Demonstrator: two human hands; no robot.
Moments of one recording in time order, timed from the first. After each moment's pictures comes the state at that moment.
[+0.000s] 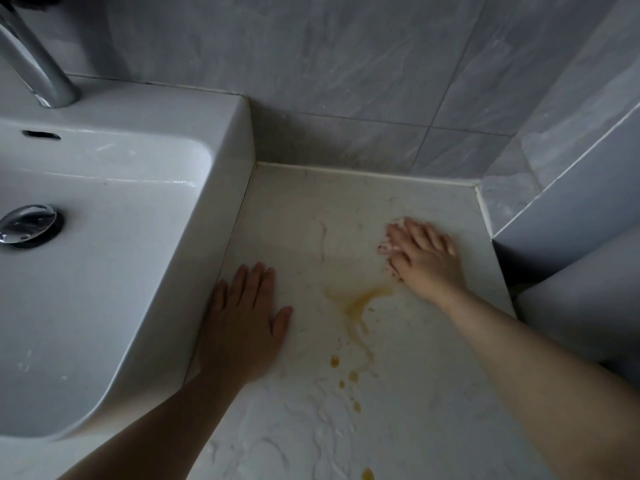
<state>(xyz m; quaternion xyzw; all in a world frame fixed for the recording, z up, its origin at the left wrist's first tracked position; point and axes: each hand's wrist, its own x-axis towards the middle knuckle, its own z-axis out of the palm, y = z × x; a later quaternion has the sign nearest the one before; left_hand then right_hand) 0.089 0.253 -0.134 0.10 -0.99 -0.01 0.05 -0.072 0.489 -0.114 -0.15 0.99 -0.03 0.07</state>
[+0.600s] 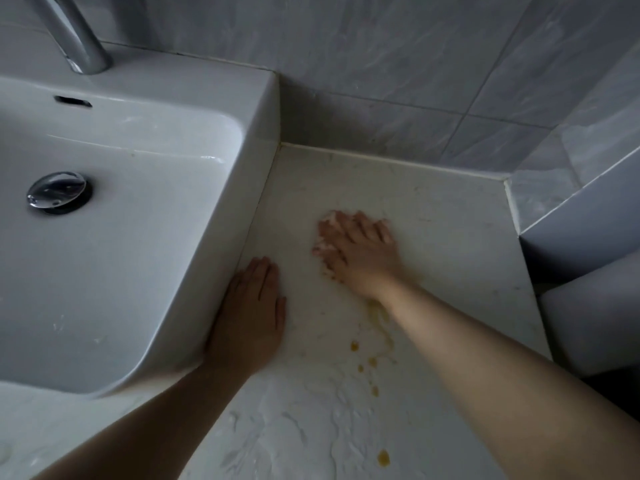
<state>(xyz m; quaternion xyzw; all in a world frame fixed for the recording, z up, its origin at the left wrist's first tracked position) 0.109 0.242 -0.138 0.08 -0.98 -0.05 0.16 -0.035 0.385 -0.112 -0.30 0.95 -0.04 0.10</state>
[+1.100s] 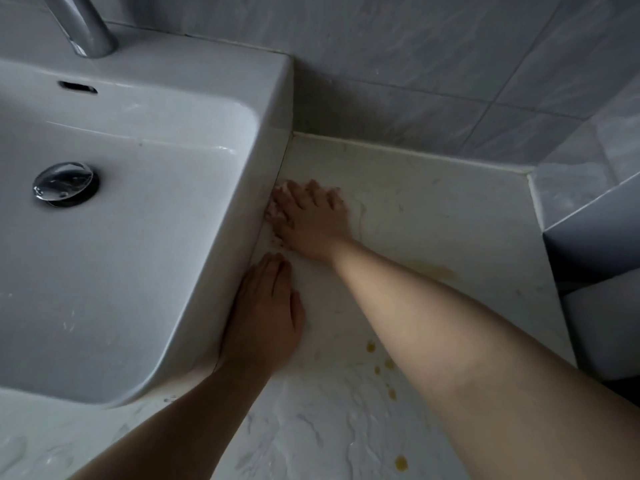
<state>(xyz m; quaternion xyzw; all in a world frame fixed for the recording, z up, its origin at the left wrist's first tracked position) 0.108 0.247 -0.137 0.11 -0.98 -0.09 0.16 -0.046 0.291 -0.110 -0.34 0.93 -0.08 0.13</state>
